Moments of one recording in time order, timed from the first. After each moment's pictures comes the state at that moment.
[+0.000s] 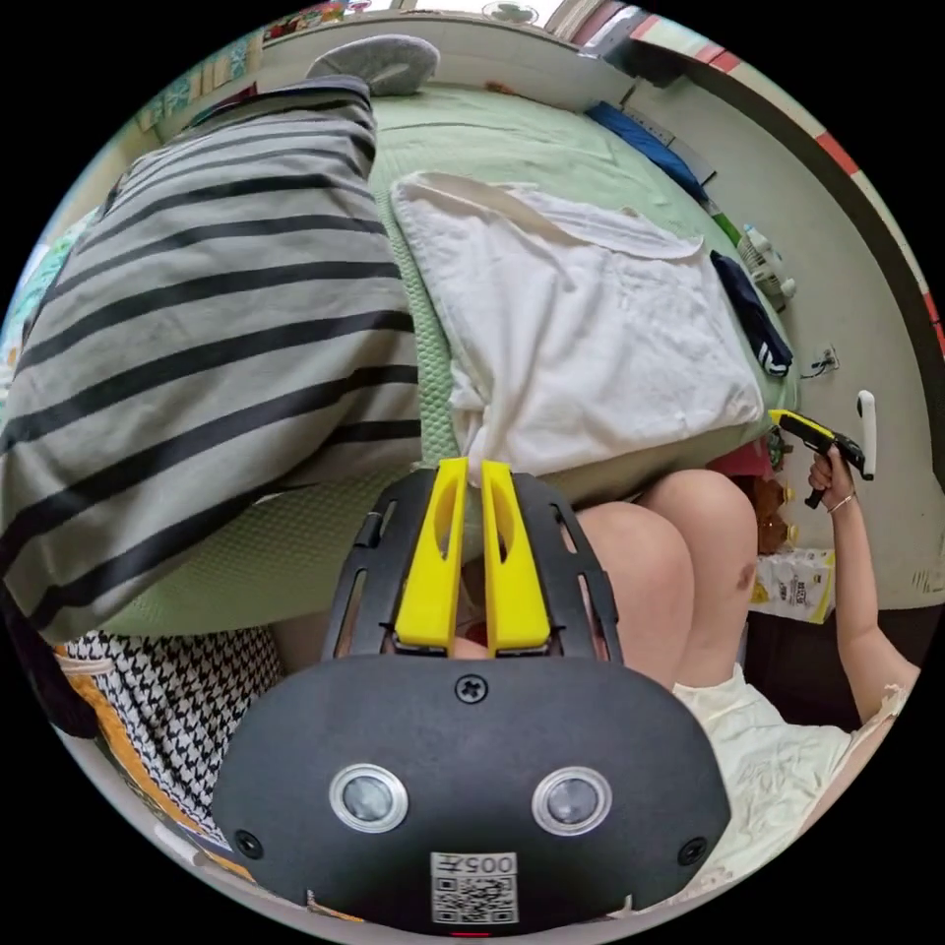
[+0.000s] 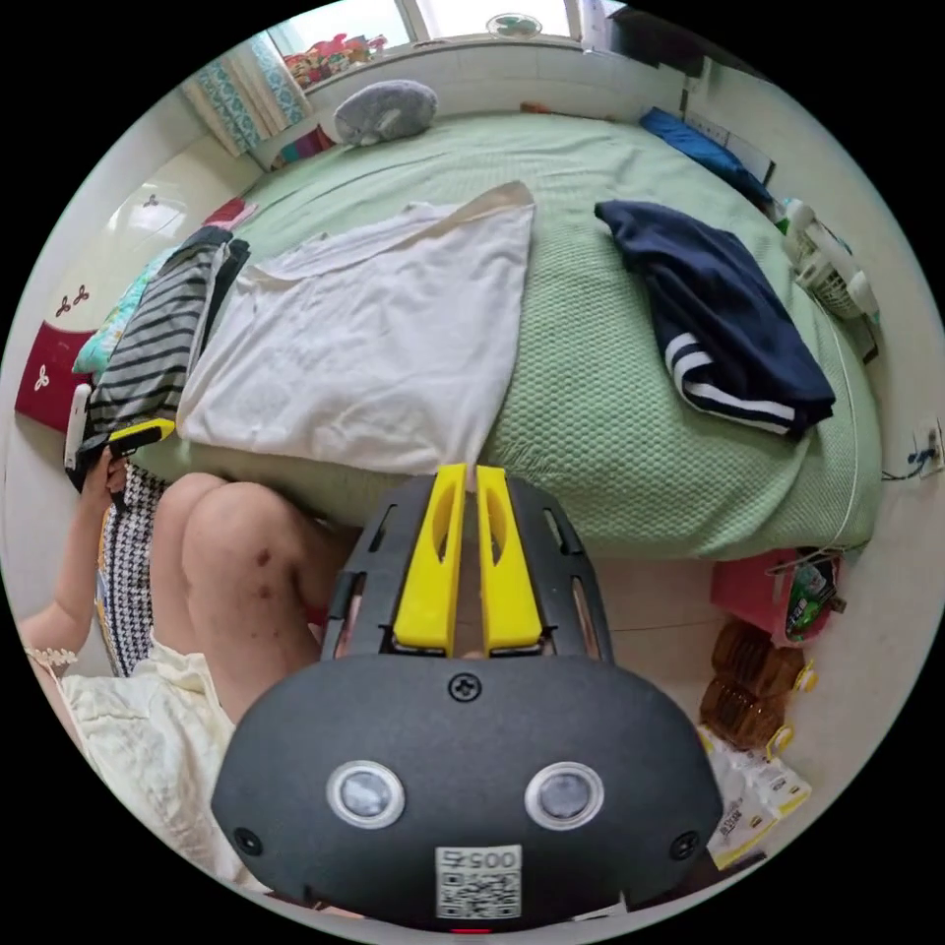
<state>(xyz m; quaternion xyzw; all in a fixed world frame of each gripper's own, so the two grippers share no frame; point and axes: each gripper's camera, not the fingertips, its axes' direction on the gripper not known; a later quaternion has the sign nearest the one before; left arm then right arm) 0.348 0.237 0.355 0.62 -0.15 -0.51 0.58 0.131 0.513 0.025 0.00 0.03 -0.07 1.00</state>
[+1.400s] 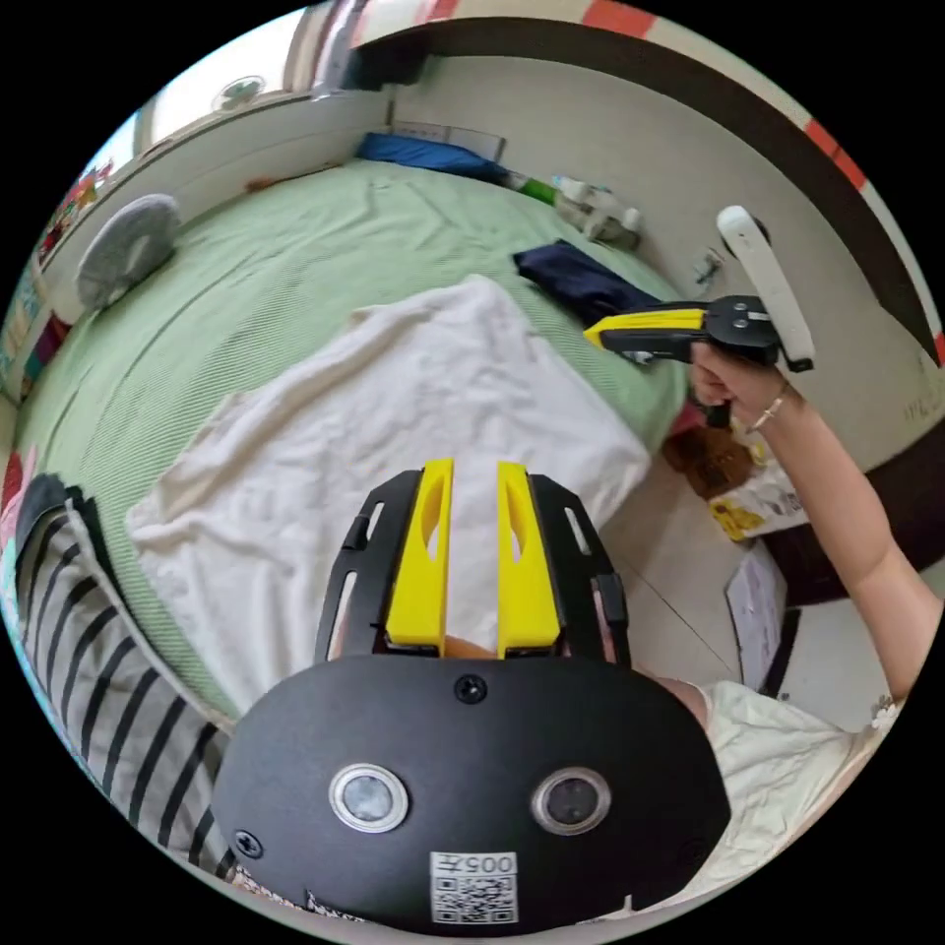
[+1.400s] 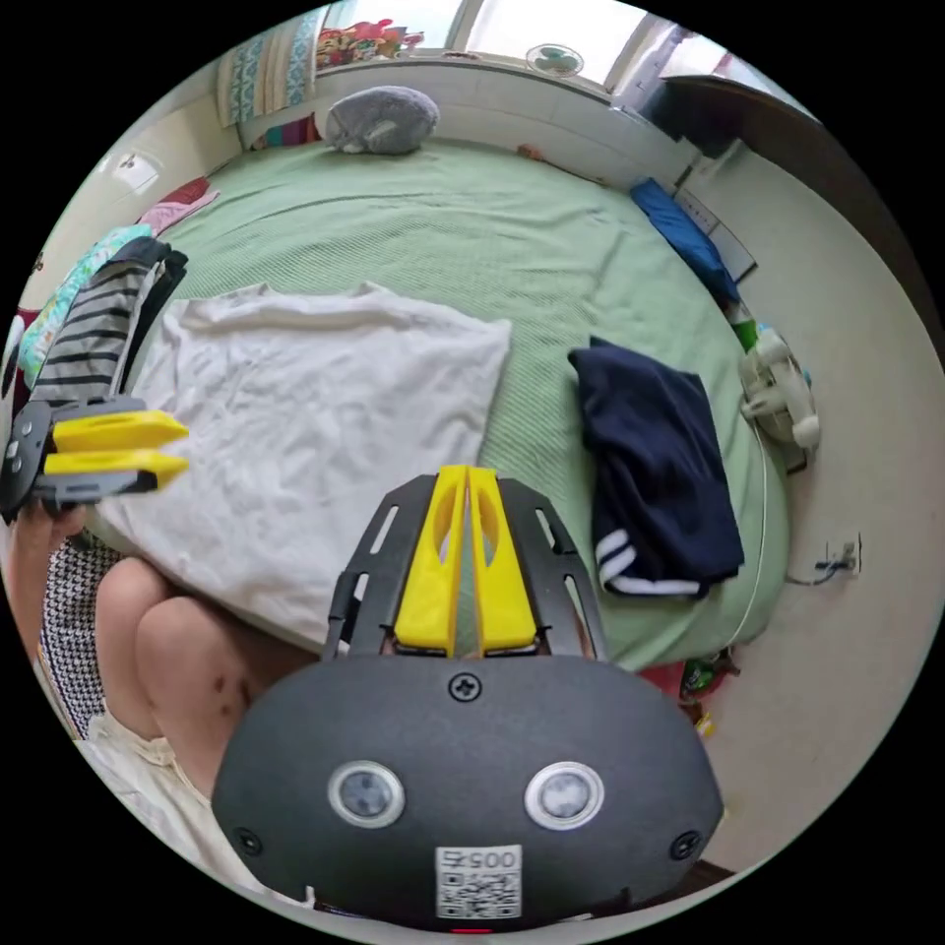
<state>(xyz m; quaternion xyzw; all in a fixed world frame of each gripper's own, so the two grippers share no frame) 0.322 0.021 0.110 0.61 -0.29 -0.30 0.67 0.059 0.364 -0.011 0.03 0.17 -0.11 0.98</state>
